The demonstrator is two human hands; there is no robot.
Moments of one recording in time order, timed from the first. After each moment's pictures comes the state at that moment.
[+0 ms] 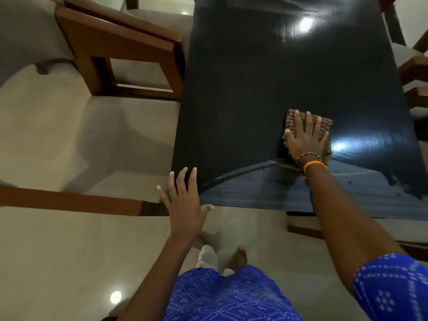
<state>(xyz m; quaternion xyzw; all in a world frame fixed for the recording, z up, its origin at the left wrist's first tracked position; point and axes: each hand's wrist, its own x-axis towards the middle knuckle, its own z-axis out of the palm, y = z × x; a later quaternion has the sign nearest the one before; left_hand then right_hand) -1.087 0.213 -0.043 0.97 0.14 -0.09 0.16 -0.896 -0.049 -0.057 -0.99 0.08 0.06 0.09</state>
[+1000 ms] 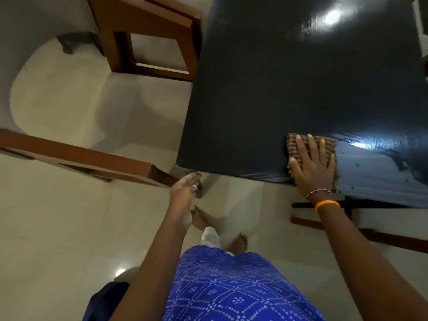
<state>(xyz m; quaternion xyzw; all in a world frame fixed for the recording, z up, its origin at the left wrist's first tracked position) -1.141 0.207 -0.019 0.56 0.42 -0.11 0.70 -1.029 -0.070 -0.054 -1.00 -0.03 0.06 0.06</state>
